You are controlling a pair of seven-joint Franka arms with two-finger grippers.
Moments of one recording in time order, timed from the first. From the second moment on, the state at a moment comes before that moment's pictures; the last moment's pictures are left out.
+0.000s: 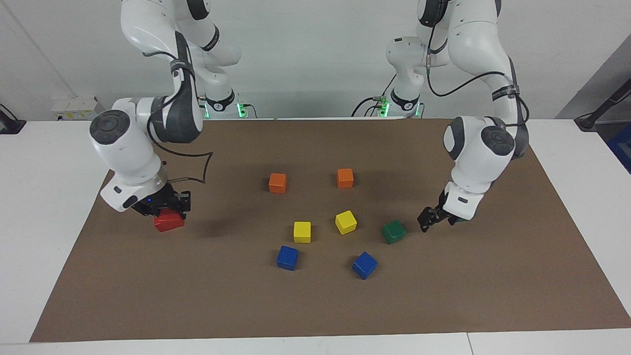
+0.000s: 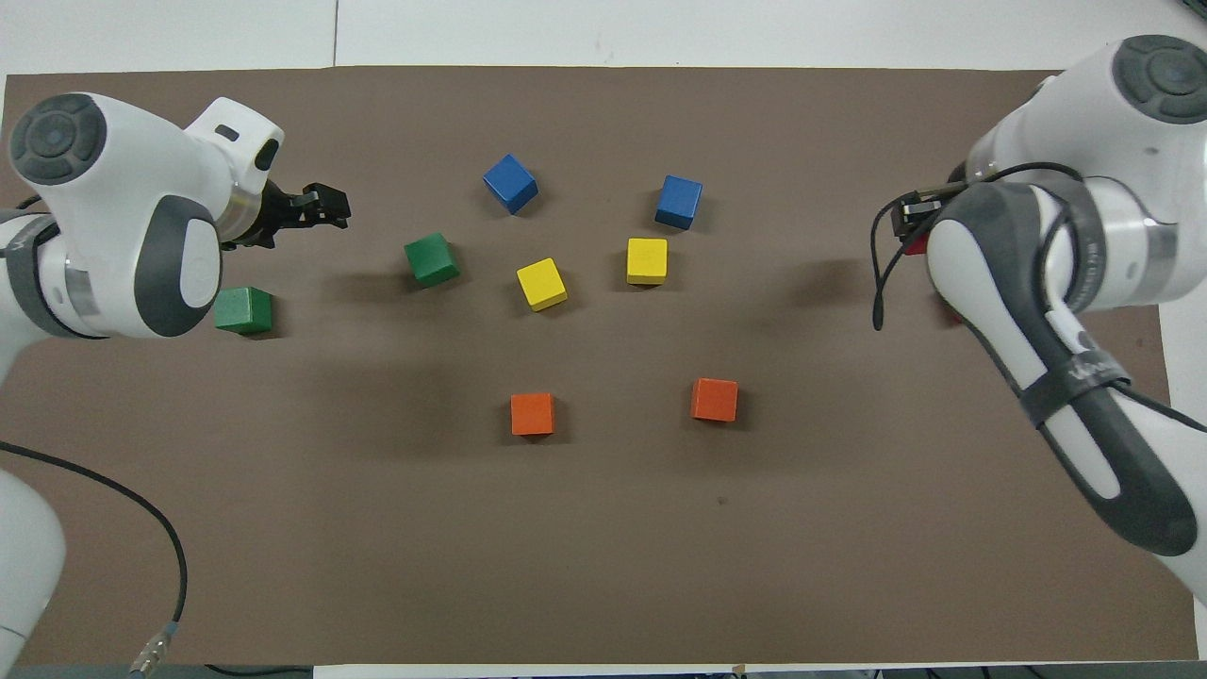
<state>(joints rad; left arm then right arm) -0.17 0.42 -0.07 -1.66 -0.03 2.17 -0.40 -0.06 0.31 0.02 -1.66 -0.05 1.97 -0.18</state>
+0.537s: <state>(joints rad) -0.26 0.48 -0.07 -1.64 -0.01 2.18 -0.58 -0.11 0.26 0.02 -1.88 -0.05 2.18 -0.32</state>
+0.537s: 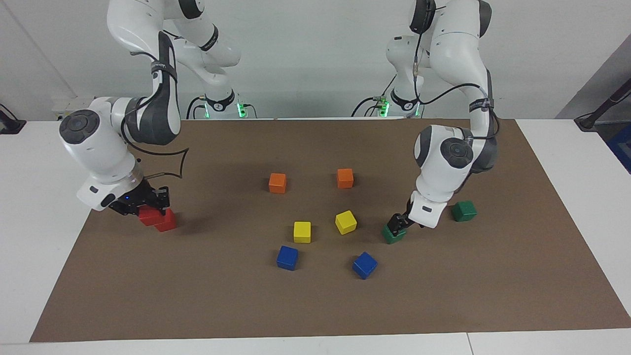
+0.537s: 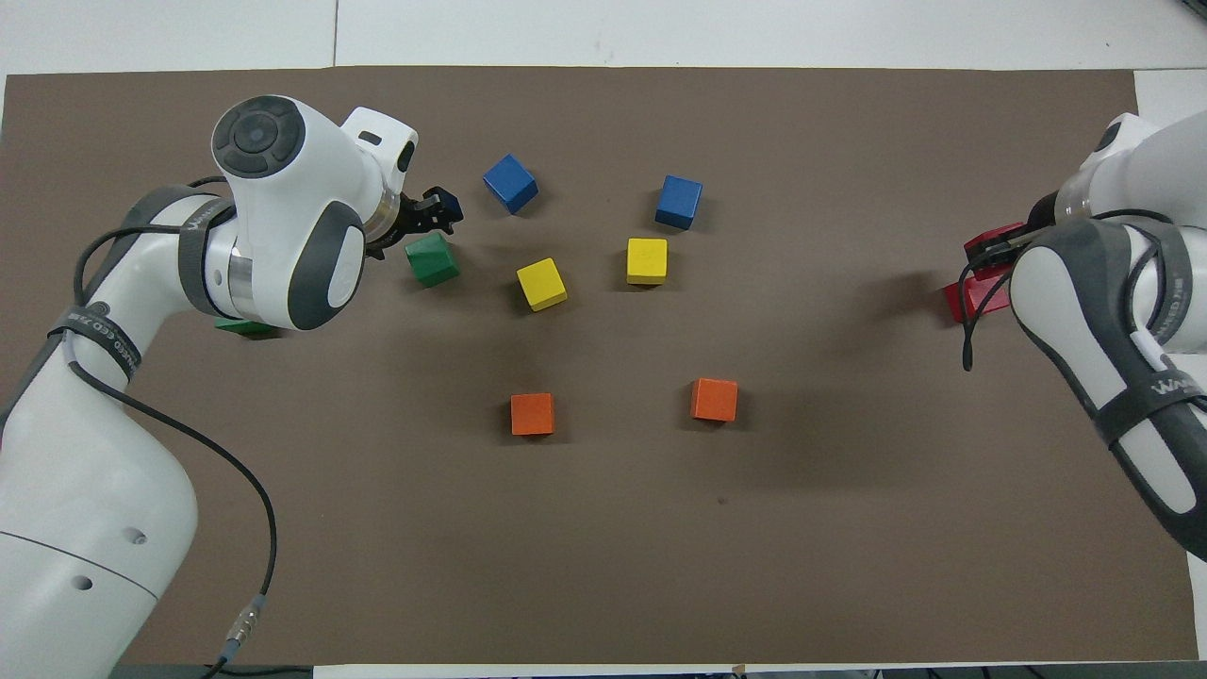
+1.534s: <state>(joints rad) -0.29 0.48 -0.07 -1.72 0.06 2.28 -0.68 -0.17 0.21 0.02 -2.00 -0.05 2.26 -0.42</state>
